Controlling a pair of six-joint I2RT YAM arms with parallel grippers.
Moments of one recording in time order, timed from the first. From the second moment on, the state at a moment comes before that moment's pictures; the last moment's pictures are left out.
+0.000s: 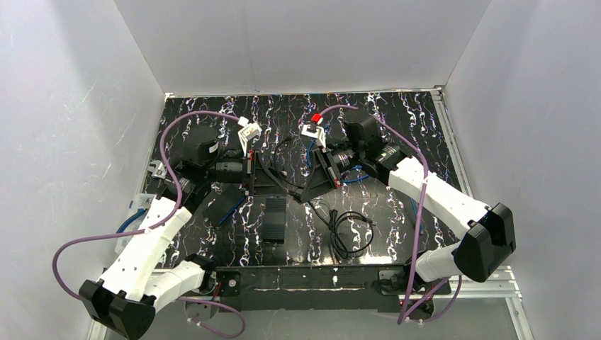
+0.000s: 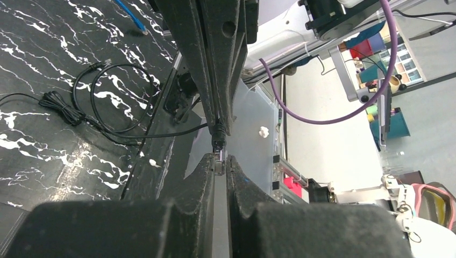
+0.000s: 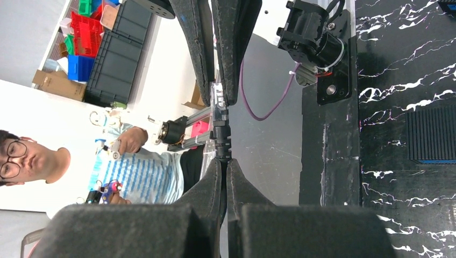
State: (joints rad) left arm -0.42 0.99 1.03 -0.42 1.12 -0.55; right arm 0.70 1.39 1.21 -0.24 -1.32 0.57
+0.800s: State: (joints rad) left arm -0.43 0.99 1.05 -0.58 0.98 -0.66; right arm 0.84 1.05 1.22 -0.51 -0.70 -0.19
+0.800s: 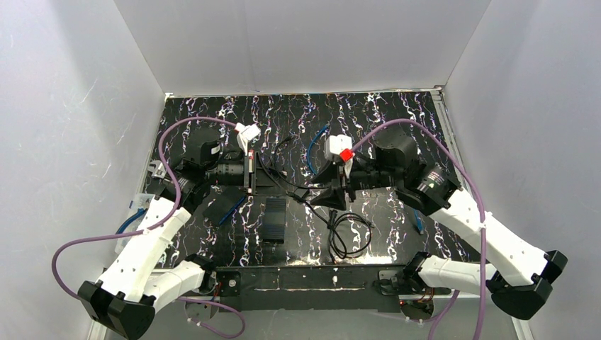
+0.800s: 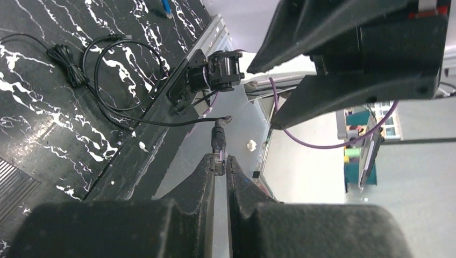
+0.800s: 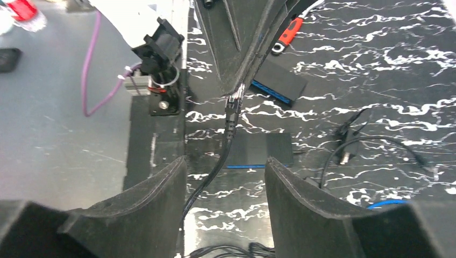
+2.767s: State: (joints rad) left arm -0.42 0.90 1.08 -0.68 0.71 -0.75; right arm 1.11 0.94 1.06 -0.42 -0.01 -0.49
